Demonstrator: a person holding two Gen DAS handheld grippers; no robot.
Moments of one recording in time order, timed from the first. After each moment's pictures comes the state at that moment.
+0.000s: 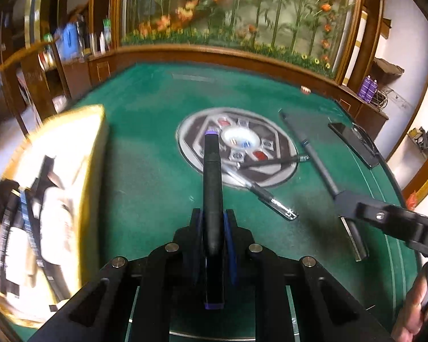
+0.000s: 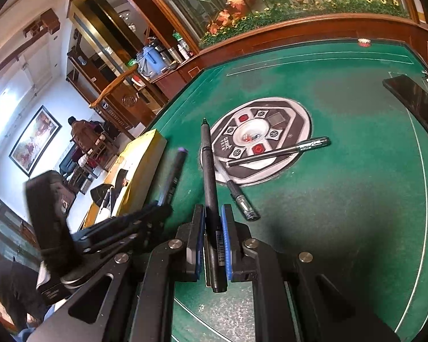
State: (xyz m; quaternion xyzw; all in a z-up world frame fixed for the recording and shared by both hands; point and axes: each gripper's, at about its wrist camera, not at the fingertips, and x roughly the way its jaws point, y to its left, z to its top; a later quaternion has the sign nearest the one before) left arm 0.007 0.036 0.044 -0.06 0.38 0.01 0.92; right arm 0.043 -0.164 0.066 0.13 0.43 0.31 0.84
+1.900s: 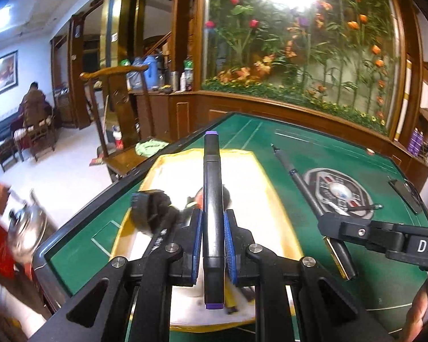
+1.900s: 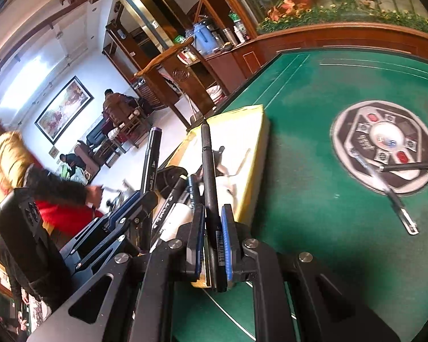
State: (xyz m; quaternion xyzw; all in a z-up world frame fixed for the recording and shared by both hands) left arm -0.081 0.181 0.066 -0.08 0.27 0.17 0.94; right arm 0.000 0.014 0.086 0.08 0.43 0.40 0.81
